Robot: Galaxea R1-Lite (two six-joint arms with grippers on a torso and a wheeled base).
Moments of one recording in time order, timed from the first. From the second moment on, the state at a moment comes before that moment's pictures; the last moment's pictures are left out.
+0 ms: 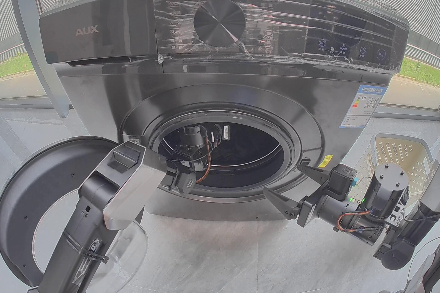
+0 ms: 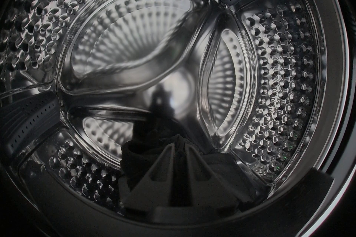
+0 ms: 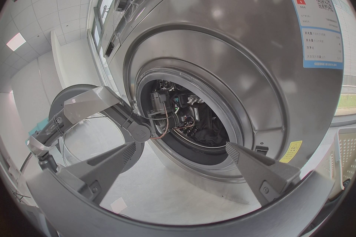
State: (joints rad) left arm -0.50 2.73 -1.86 -0.99 0.18 0.02; right arm 0.67 1.89 -0.26 -1.55 0.00 0.10
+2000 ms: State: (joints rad) left arm -0.77 1.53 -0.19 -1.36 0.27 -0.10; right arm 0.48 1.60 -0.09 -1.53 -0.02 0.08
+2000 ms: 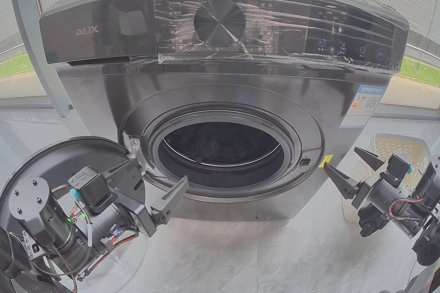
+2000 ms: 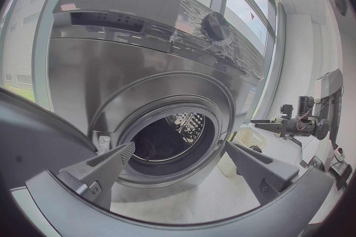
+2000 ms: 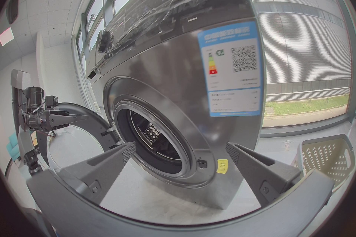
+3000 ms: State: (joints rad) left arm -0.62 1.16 -0.02 -1.24 0.25 0.07; right arm 0.37 1.16 -0.02 -1.06 -0.06 0.05
